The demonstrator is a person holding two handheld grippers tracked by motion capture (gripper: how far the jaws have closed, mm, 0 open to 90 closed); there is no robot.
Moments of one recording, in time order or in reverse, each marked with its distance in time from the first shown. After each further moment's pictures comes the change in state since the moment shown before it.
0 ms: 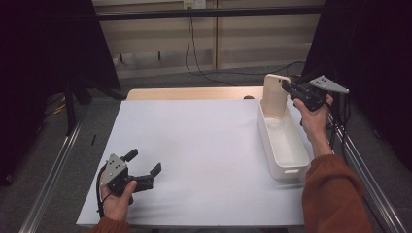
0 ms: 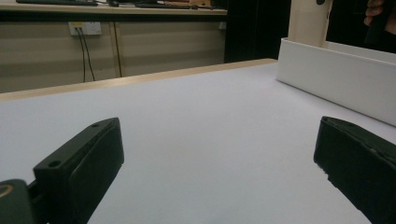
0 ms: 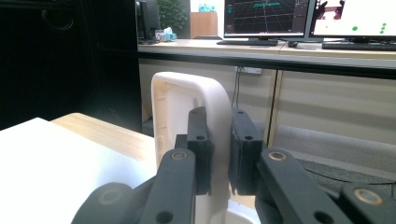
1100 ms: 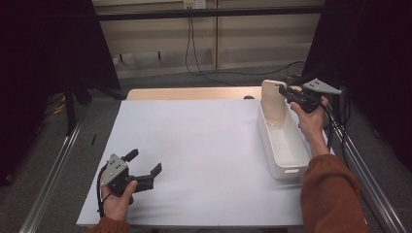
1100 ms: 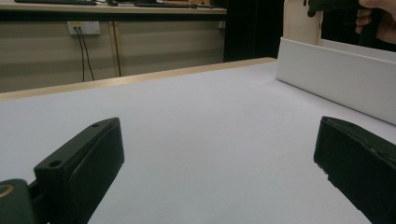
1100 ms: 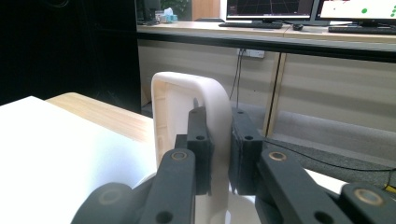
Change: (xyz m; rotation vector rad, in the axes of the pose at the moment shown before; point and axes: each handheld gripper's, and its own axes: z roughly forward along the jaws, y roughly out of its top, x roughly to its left) left arm 0.000 0.000 0.001 0.001 -0.005 0.001; right arm -0.004 -0.017 0.012 0.066 0.006 -0.017
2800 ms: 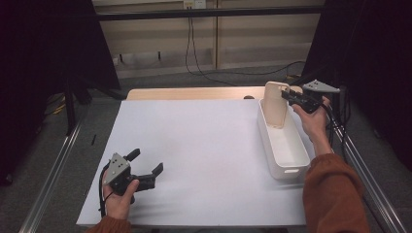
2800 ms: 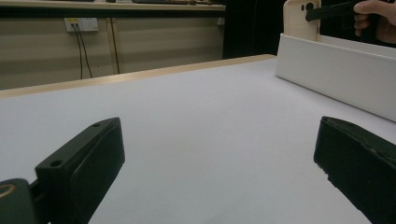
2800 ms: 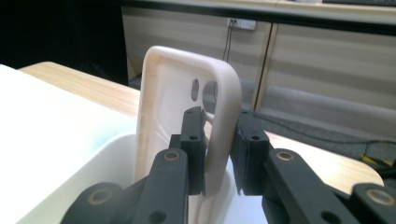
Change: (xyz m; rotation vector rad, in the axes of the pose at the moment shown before) left arm 0.000 0.000 0.004 0.017 -0.001 0.011; right arm -0.016 -0.010 0.004 0.120 -0.040 -0.015
